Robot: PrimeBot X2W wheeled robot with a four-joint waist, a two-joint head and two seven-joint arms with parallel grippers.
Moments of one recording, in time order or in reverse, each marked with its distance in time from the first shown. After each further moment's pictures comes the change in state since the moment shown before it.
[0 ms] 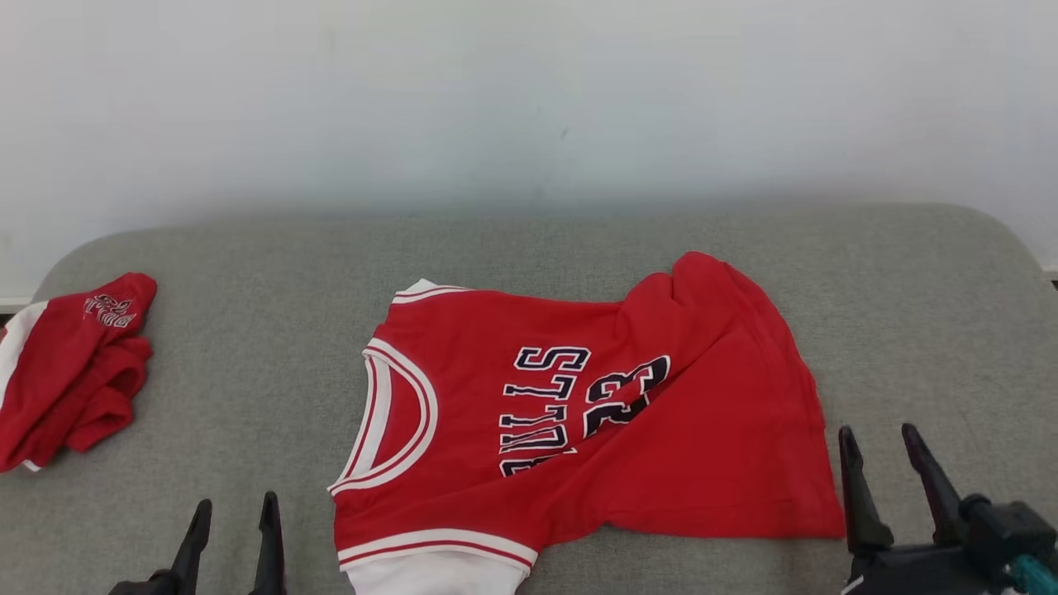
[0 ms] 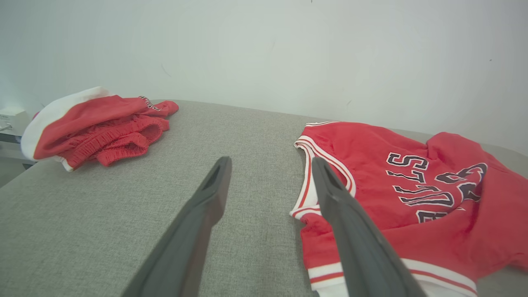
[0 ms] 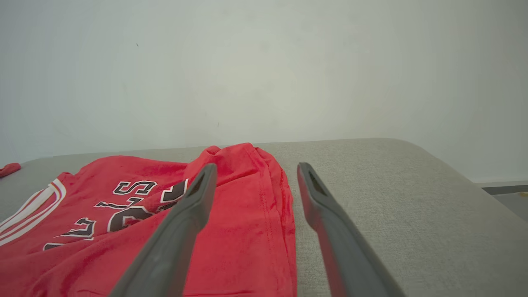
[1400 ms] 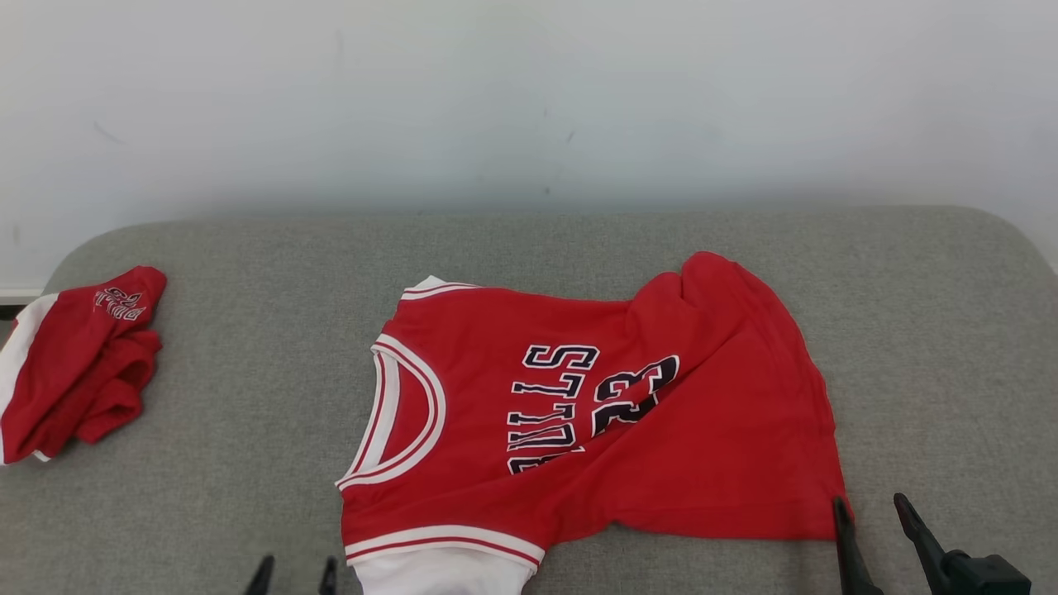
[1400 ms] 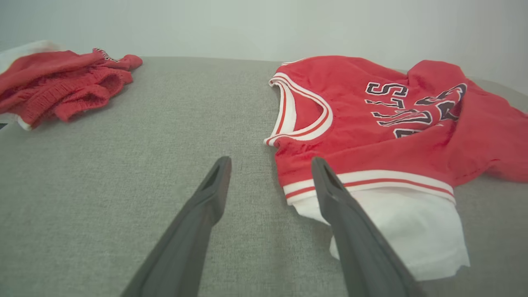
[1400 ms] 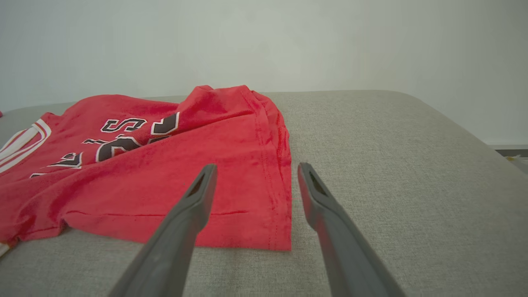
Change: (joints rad) left arm 0.071 0.035 -0.117 0.050 0.044 -0.004 0.000; right arm 0.113 0.050 -0.029 0.037 -0.077 0.000 0.004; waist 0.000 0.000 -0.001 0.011
